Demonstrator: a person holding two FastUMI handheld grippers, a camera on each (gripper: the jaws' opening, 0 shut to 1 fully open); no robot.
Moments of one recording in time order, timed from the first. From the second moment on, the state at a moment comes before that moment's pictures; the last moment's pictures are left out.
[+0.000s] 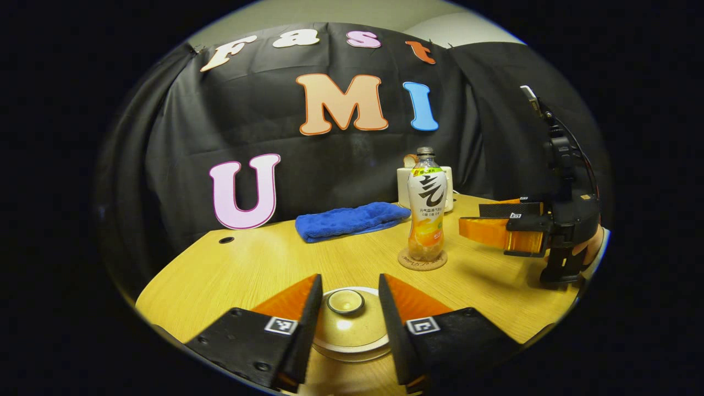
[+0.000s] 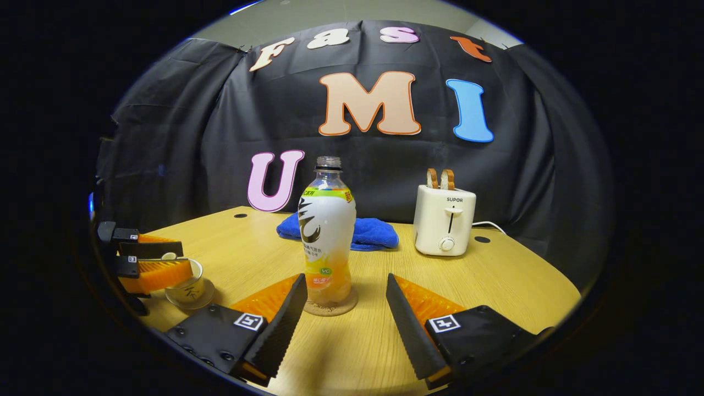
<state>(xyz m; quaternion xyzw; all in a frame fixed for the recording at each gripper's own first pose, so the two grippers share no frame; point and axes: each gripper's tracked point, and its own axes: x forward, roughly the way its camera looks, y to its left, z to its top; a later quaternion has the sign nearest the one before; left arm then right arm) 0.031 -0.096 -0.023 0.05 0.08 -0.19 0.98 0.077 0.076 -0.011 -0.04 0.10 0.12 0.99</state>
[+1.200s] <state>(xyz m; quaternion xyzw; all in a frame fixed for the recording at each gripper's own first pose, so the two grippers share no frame) -0.004 -0.058 0.002 0.01 0.00 -0.06 1.00 -0.017 0.068 0.000 -0.03 0.03 0.07 1.00</state>
